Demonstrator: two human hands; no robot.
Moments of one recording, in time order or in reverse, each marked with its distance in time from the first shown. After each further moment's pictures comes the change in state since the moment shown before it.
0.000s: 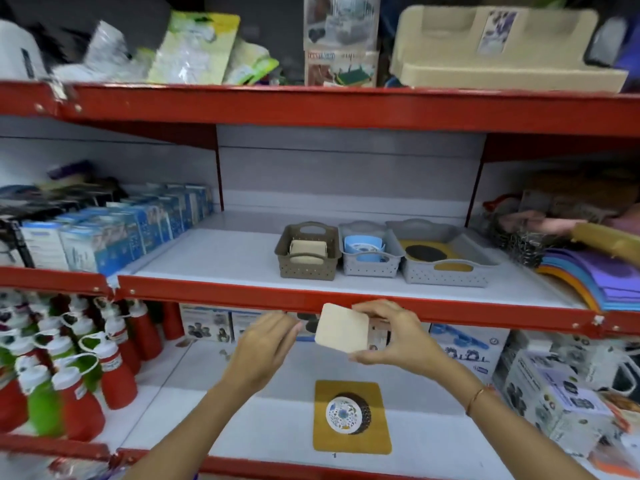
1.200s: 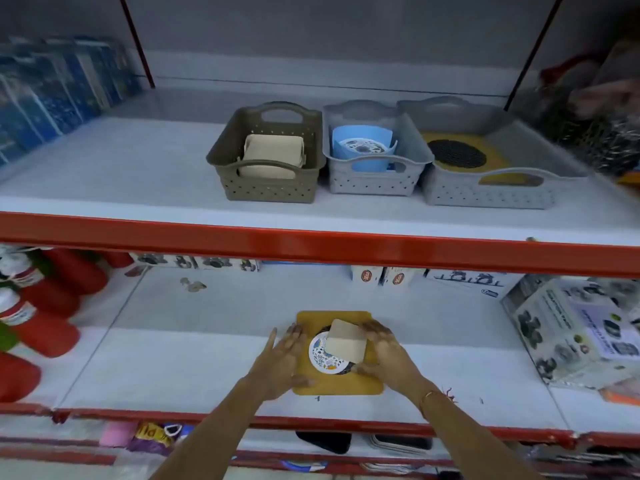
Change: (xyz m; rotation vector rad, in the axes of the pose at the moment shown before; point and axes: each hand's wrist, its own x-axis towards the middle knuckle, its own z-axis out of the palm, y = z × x) left_hand -0.115 -0.038 0.202 -0.026 -1.252 -0.309; right_hand -0.013 0.210 0.159 -0.141 -0.321 0.483
